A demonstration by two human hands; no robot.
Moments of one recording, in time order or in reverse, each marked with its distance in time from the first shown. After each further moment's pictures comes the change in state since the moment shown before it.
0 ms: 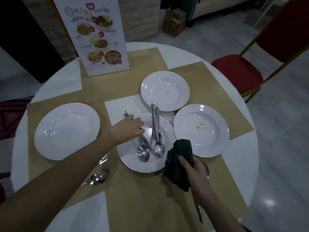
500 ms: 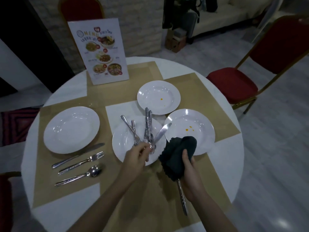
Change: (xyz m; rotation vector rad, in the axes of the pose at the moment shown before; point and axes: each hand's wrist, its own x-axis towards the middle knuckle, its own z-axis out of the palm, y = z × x) left_hand -0.007 0.143 -0.137 -1.569 0.409 -1.019; right_hand -0.016 0.005 -0.034 0.432 -0.061 0.063
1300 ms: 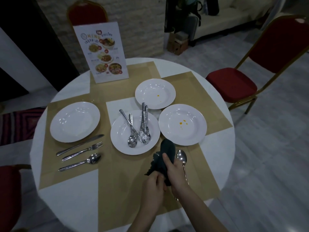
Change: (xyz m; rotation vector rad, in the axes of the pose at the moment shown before) left_hand -0.108 0.010 0.111 -0.128 0.072 -0.366; right_hand -0.023 0.030 -0.018 -0.425 -0.012 -0.063
